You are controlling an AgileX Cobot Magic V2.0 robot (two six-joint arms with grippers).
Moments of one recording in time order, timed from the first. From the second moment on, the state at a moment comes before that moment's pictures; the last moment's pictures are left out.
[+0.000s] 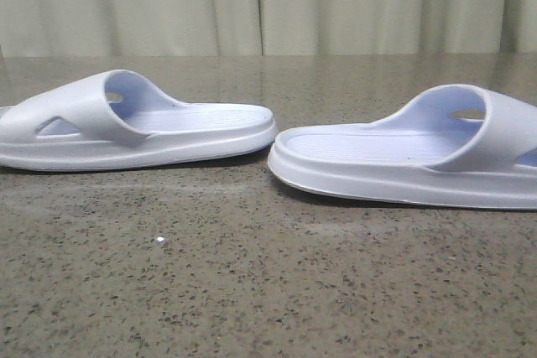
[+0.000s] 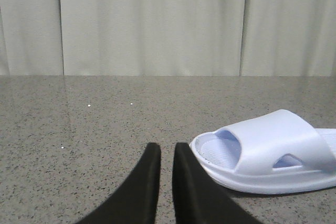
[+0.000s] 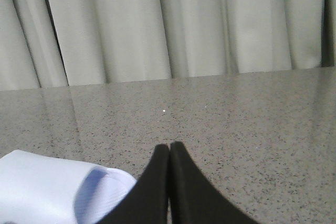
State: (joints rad) left arm -0.18 0.00 0.00 0.03 0.03 -0.07; right arm 0.02 -0.01 0.01 -0.09 0.00 0.14
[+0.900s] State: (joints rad) left arm -0.18 0.00 0.00 -0.29 0.03 -0.07; right arm 0.02 -0.01 0.01 0.08 0.00 0.14
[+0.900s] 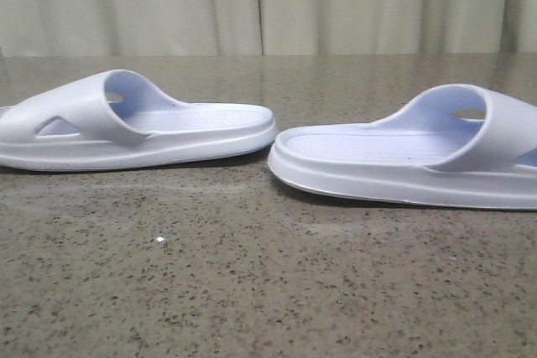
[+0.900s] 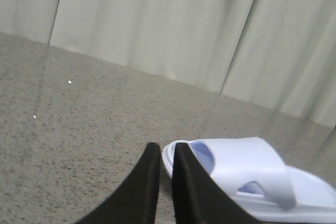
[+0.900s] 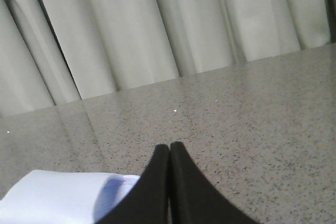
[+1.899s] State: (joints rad) left arm -0.18 0.60 -0.58 -0.54 0.43 -0.08; right arm 0.02 0.38 -0.55 0.34 0.45 0.14
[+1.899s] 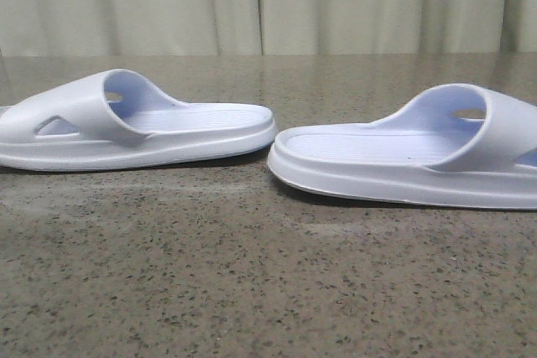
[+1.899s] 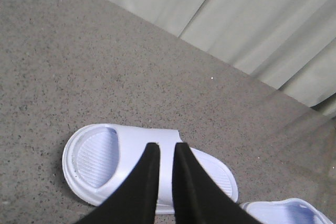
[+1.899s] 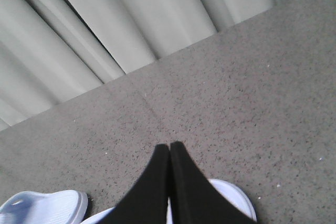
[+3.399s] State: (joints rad) left arm -0.18 0.87 -0.45 -0.93 0.26 -0.18; right arm 0.02 0.44 -0.49 0.51 0.42 0.17
